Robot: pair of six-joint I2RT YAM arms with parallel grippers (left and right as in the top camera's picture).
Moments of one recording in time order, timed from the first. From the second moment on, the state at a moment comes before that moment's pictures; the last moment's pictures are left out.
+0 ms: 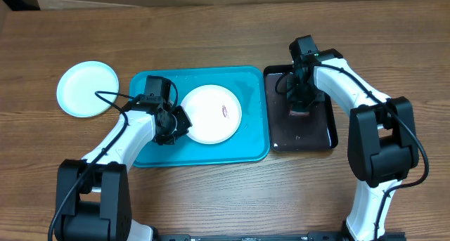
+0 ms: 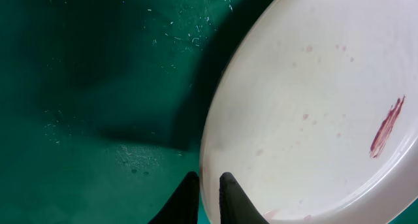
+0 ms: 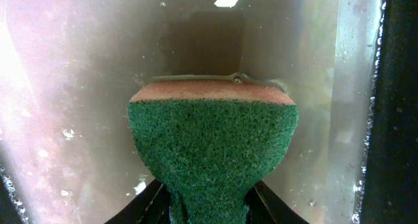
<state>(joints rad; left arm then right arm) -0.12 1.67 0.94 -0.60 0.20 -0.64 0.24 2.09 1.50 -0.87 0.07 0.30</state>
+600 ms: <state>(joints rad) -0.12 1.67 0.93 -0.57 0.19 -0.64 0.24 2.09 1.50 -0.88 0.07 0.30</state>
